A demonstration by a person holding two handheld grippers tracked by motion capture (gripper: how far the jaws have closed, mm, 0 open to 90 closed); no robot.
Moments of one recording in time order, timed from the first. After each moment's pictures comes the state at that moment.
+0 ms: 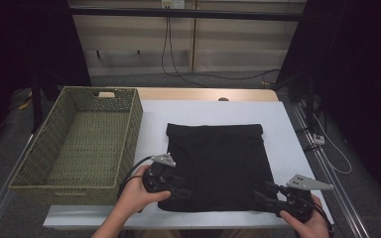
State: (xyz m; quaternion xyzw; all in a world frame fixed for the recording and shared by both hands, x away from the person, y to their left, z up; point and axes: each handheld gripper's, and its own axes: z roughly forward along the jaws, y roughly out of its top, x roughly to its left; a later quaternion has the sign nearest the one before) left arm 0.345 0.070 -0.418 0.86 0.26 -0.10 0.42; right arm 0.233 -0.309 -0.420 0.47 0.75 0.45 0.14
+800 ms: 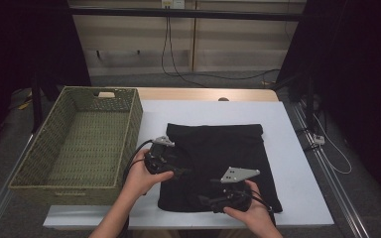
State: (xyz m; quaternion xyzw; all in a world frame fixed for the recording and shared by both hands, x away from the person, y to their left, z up) left arm 0.388 0.061 -0.414 0.85 0.33 -0.04 0.41; right arm 0.276 -0.182 -0.439 0.34 0.82 0.45 0.07
